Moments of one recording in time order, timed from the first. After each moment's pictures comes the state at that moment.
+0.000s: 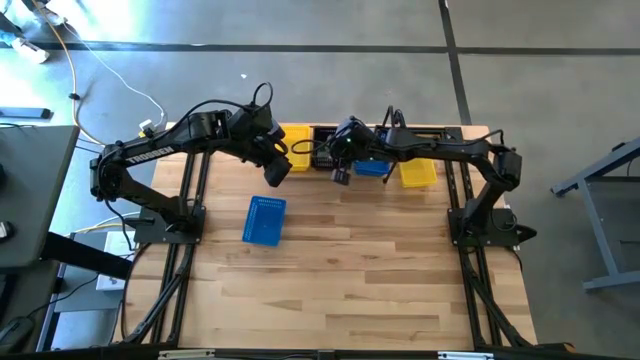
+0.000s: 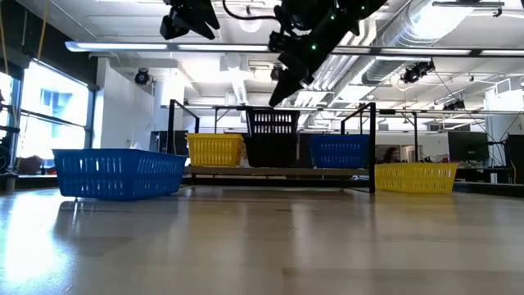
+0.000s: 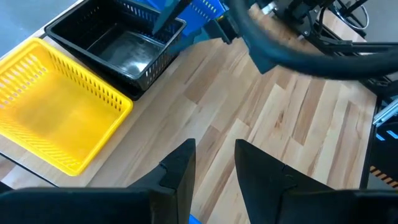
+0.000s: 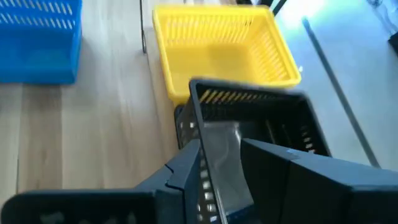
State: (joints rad) left arm 0.41 1.36 1.48 -0.97 0.08 -0.38; right arm -0.31 1.71 1.39 -0.44 0.10 -0.24
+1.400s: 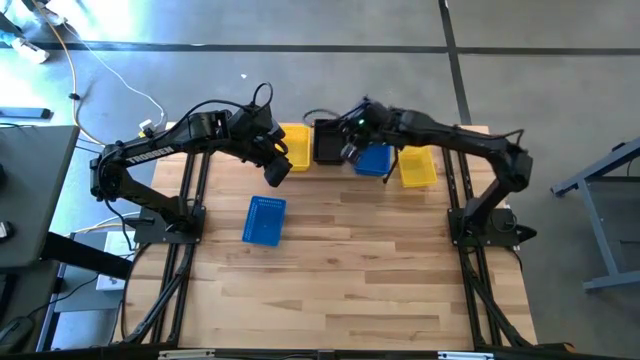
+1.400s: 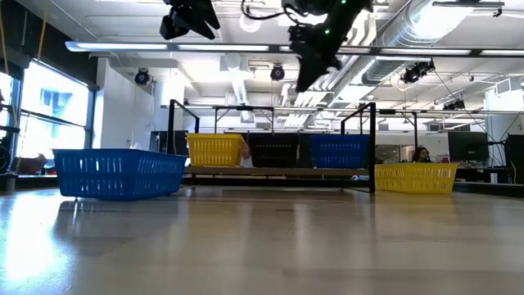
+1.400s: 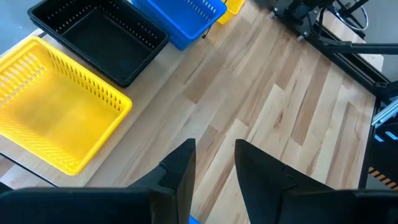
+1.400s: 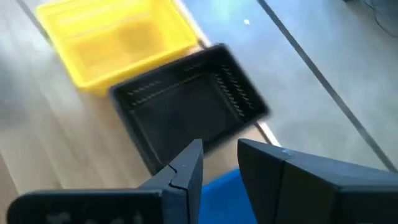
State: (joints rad) left arm 0.41 1.36 1.48 -0.97 0.08 -0.39; right arm -0.39 1.64 1.51 -0.71 0.28 -0.02
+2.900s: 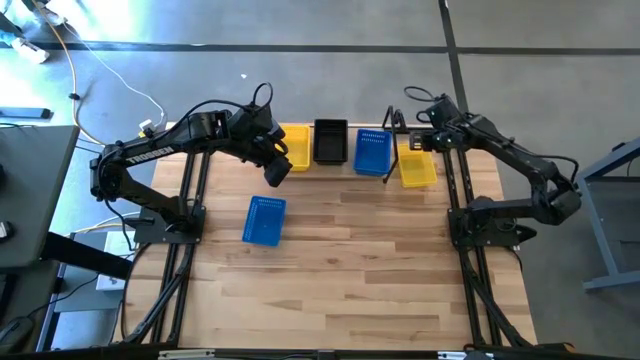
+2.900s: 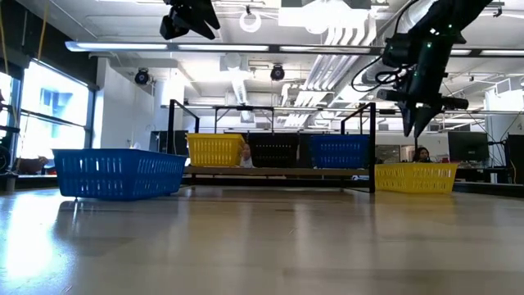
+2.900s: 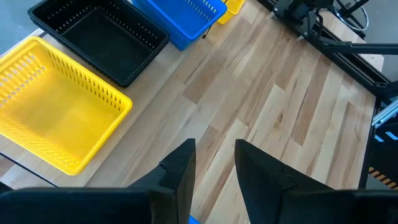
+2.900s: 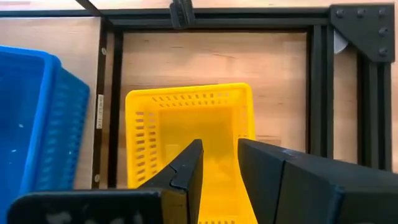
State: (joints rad) left arm 0.41 1.36 1.48 -0.97 0.08 -0.39; right arm -0.98 1.19 0.90 -0.85 0.12 0.54
